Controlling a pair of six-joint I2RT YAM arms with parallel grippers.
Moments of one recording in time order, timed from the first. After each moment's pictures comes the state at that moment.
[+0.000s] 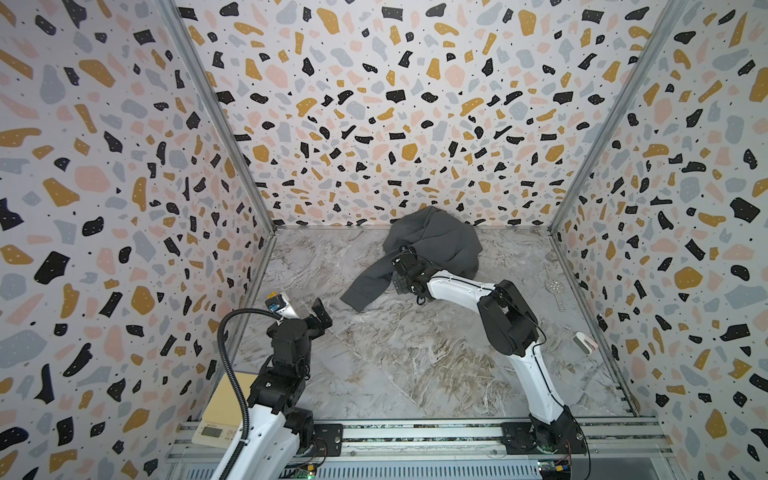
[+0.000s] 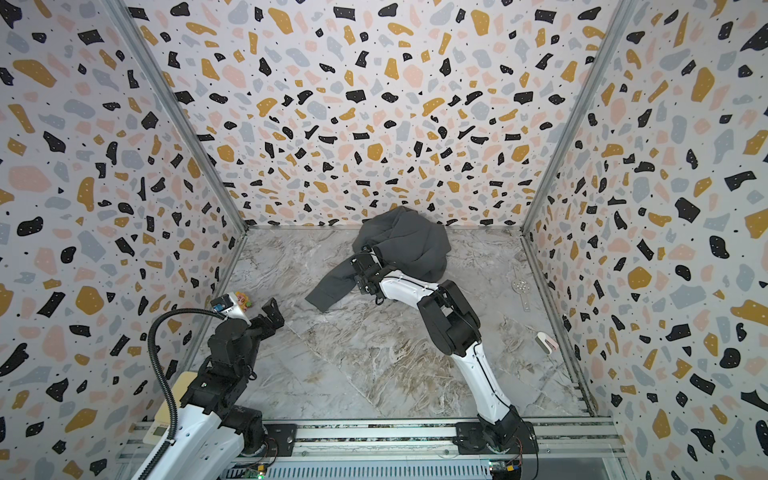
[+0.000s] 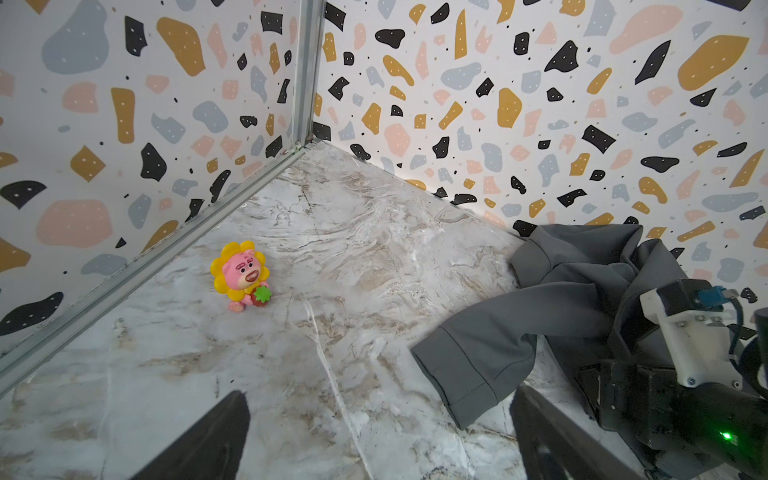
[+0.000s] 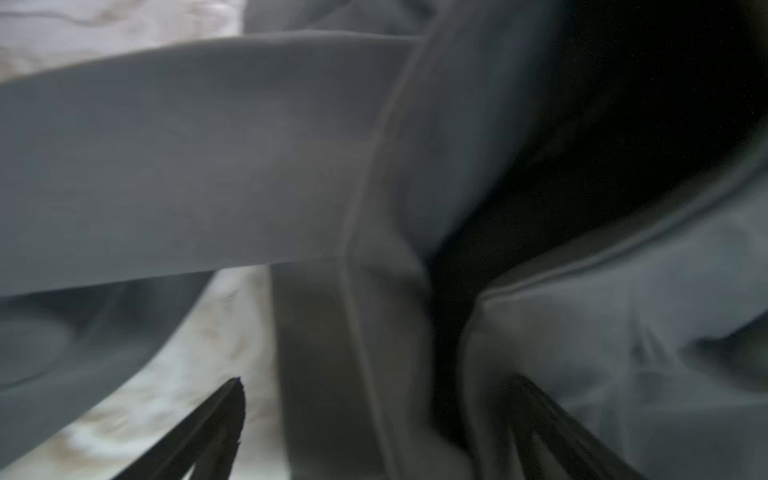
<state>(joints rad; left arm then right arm) -0.22 0.53 0.39 -0.20 -0.39 -0.46 0.75 2.30 1.78 -0.41 0.52 0.22</state>
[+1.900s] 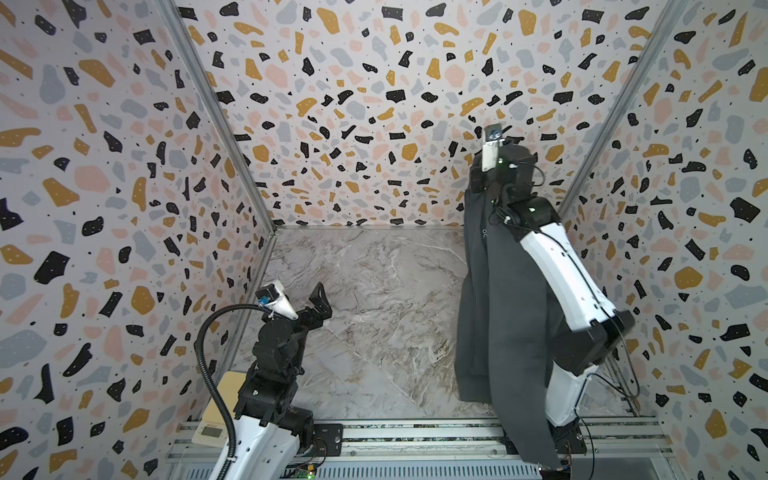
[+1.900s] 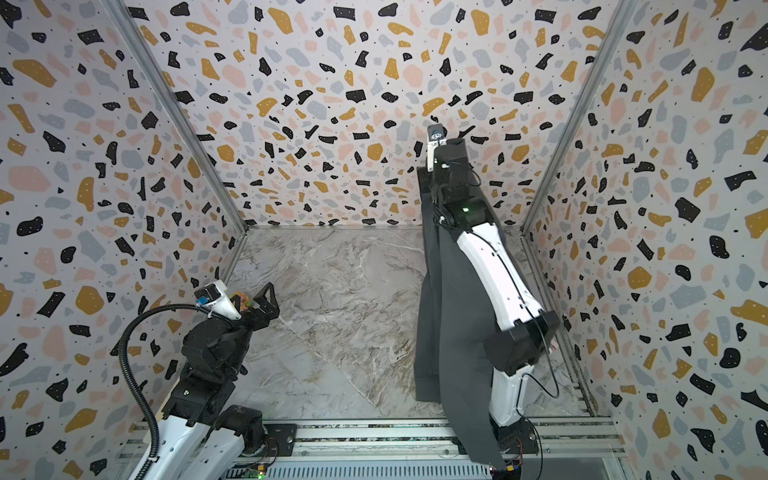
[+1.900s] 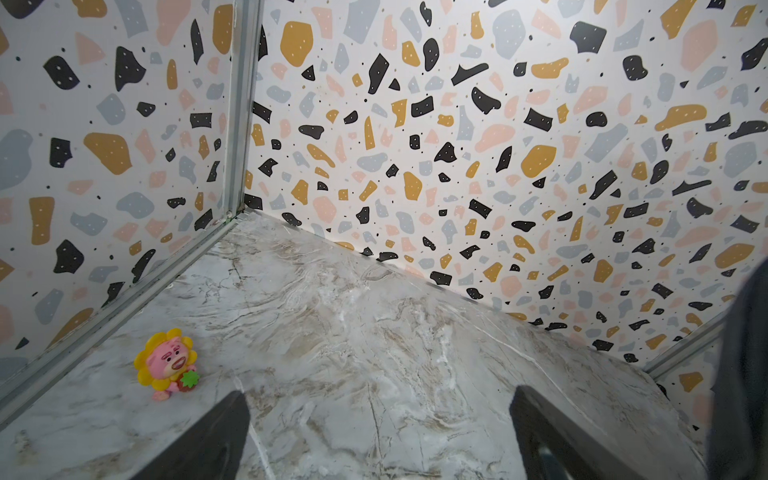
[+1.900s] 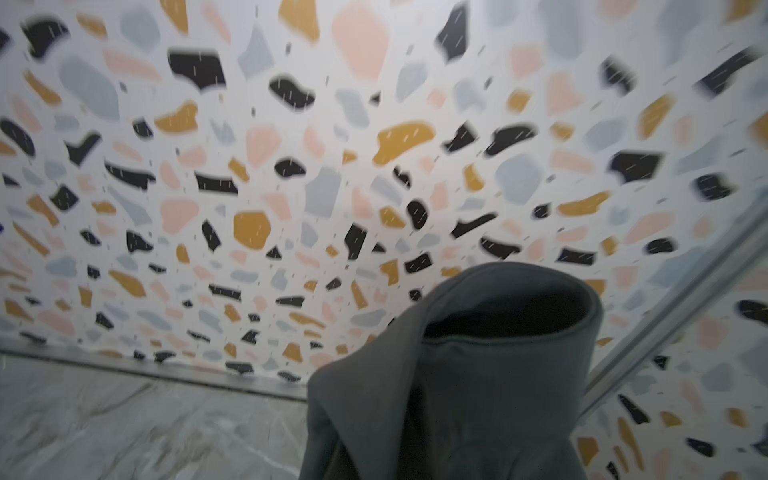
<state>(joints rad) -0.23 0.48 0.51 -0.16 -0.27 -0.40 0.44 1.96 2.24 -0.47 0.29 -0.11</state>
